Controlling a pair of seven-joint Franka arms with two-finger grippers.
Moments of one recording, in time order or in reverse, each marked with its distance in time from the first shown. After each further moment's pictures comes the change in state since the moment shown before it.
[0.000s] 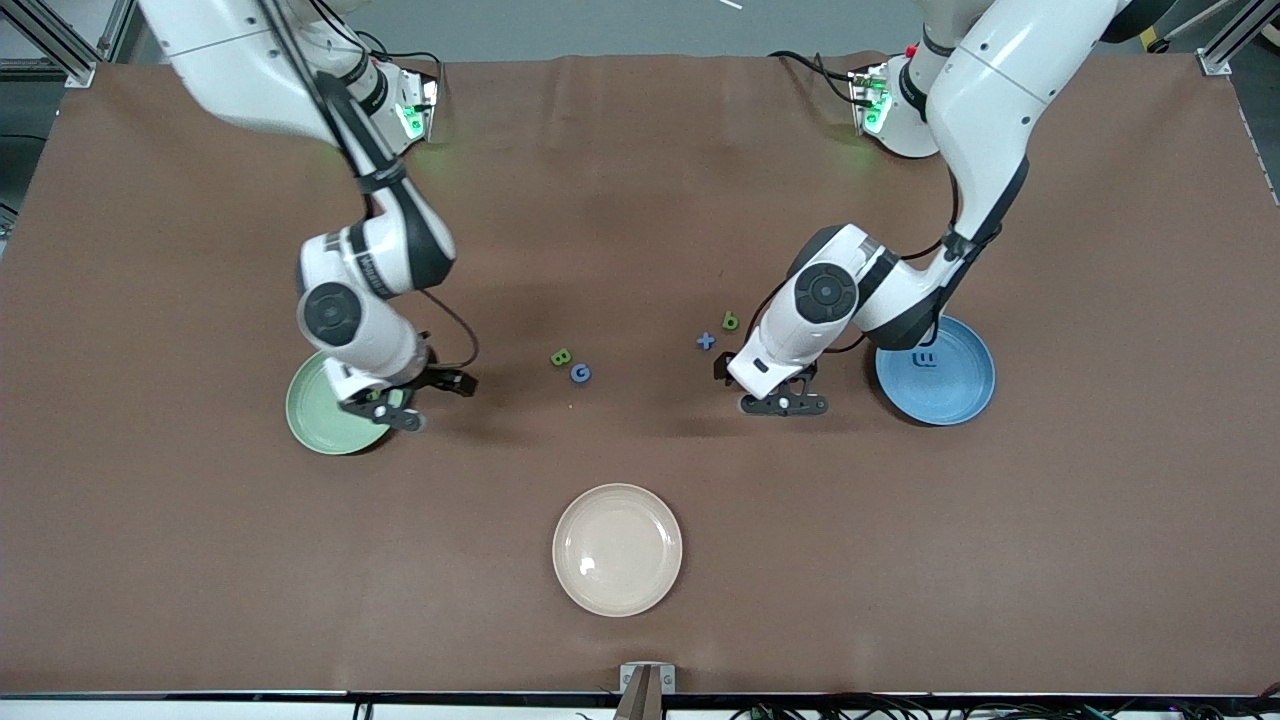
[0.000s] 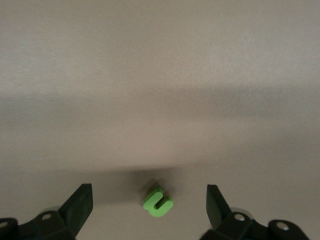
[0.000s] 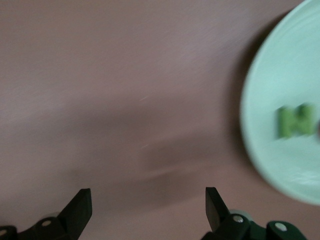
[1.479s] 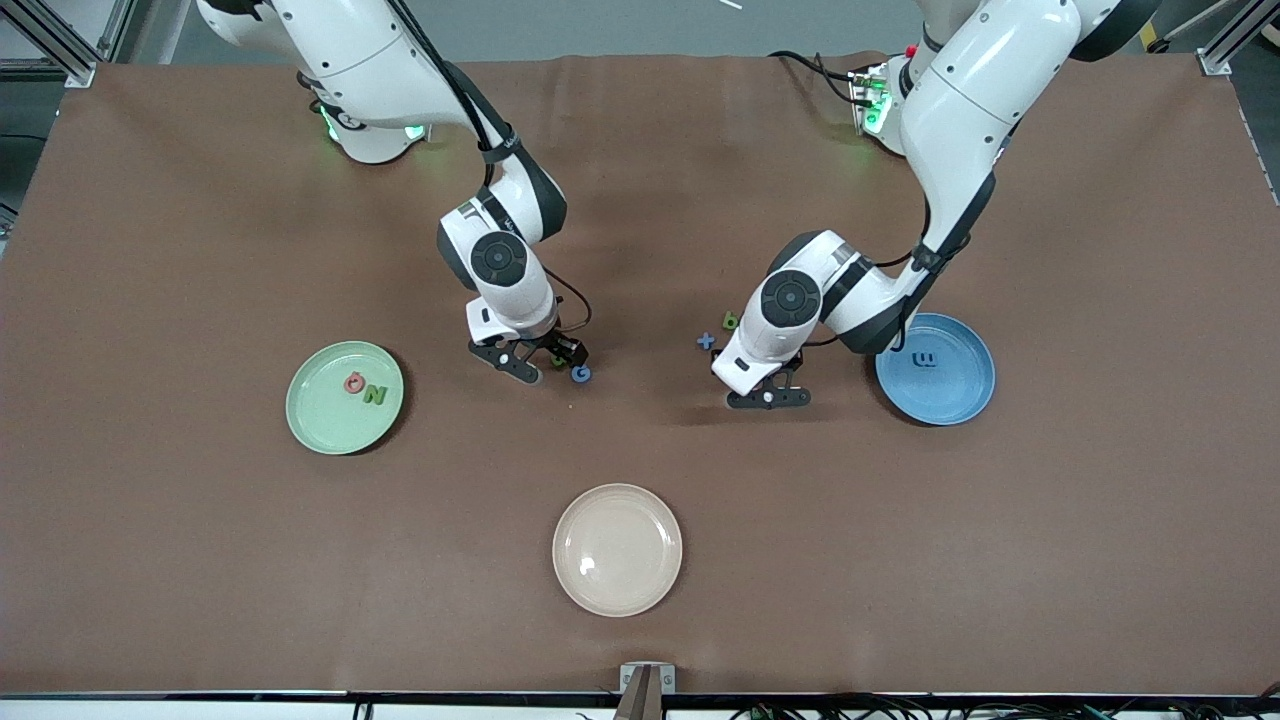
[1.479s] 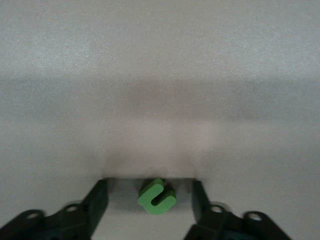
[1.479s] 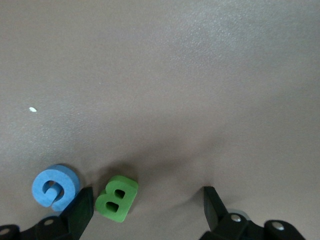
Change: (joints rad) left arm -0.061 0.040 0.033 -0.005 0.030 -0.025 -0.124; right arm 0.265 0.121 -0.007 -0.005 -0.001 0.163 0.448
